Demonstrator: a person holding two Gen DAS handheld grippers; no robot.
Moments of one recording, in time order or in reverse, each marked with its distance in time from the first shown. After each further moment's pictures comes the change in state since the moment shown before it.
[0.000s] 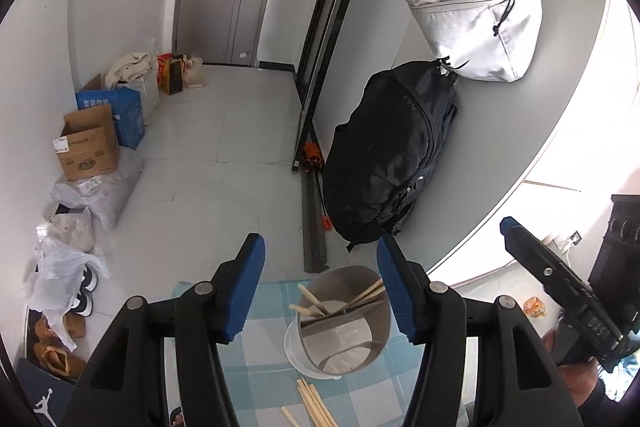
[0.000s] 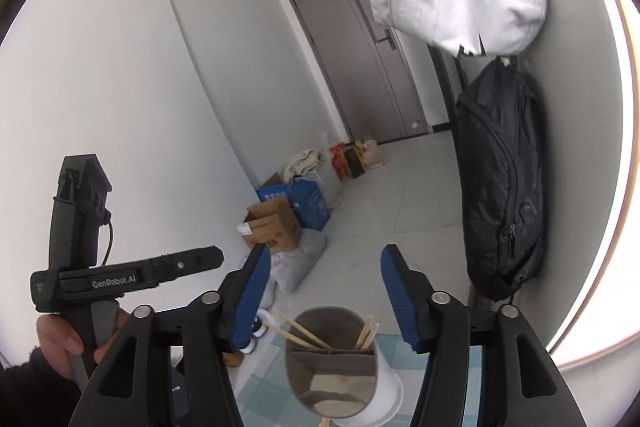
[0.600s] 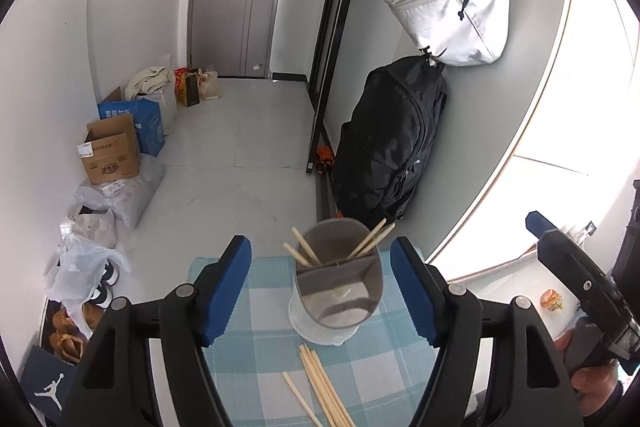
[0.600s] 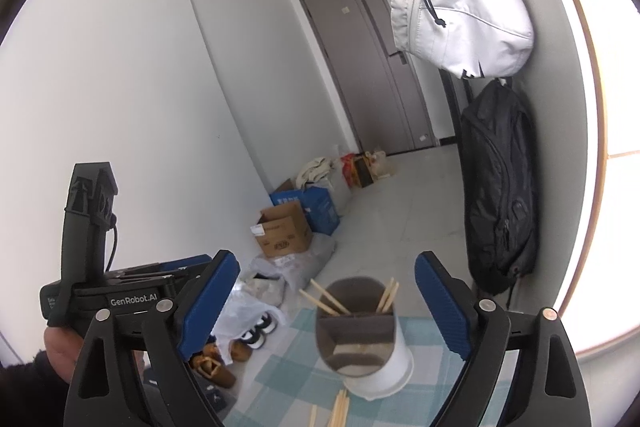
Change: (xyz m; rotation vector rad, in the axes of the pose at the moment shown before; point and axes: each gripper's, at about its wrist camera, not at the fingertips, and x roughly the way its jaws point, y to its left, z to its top) left arm -0.036 -0.026 -0.050 0.034 -0.047 0.075; right arm -0.062 0.029 -0.034 -0.036 -0.031 0.010
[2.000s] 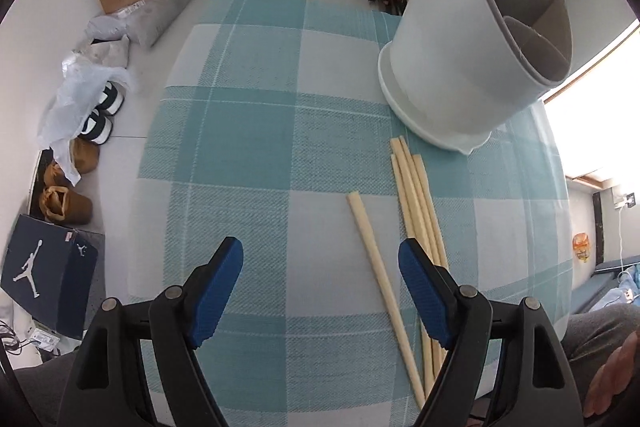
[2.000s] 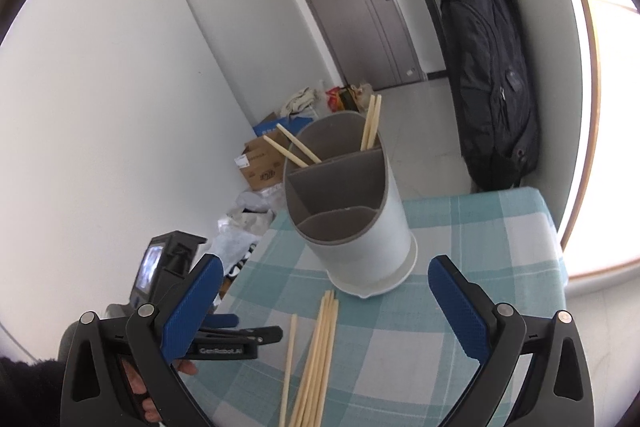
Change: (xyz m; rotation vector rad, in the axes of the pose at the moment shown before) left arm 0.126 0.055 -0.151 -0.172 0.542 0.124; right arm 0.042 -0.027 -0.131 0.066 0.207 -0.033
